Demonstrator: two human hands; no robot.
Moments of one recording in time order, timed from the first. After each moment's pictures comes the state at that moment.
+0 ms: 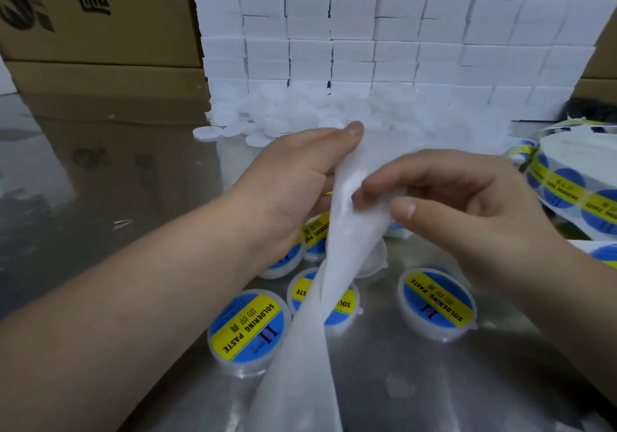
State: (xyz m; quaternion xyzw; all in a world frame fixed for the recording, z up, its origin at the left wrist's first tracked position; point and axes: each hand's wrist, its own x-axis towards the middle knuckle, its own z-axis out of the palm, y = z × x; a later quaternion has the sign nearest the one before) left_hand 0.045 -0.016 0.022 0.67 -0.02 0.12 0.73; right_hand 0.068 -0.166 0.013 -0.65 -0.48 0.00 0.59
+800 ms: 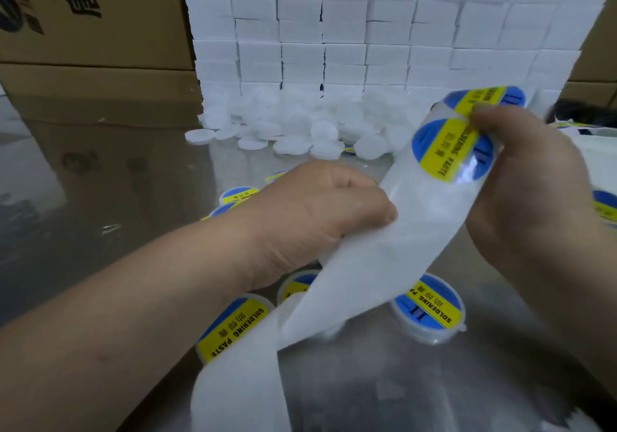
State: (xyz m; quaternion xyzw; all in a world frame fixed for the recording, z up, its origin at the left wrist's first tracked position) left_hand 0.028 -0.021 0.024 0.79 -0.10 0.00 0.60; right_hand 0.097 -0.169 0.028 -0.52 -0.14 -0.07 0.84
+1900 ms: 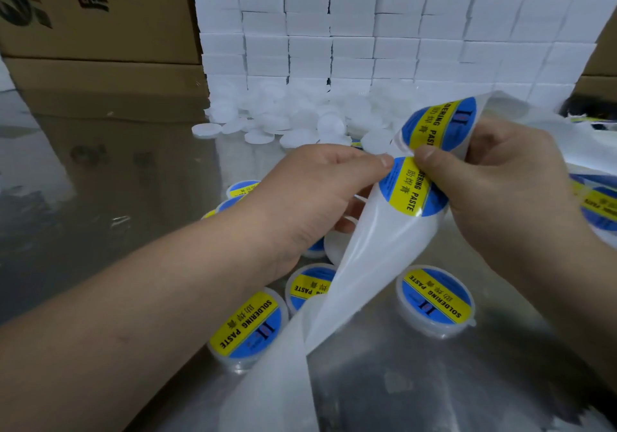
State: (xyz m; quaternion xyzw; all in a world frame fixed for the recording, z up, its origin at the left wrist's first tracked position) left_hand 0.035 -0.025 0.021 0.73 -0.04 0.06 0.68; right_hand 0.086 -0.168 0.016 -0.77 -0.26 -0.20 0.55
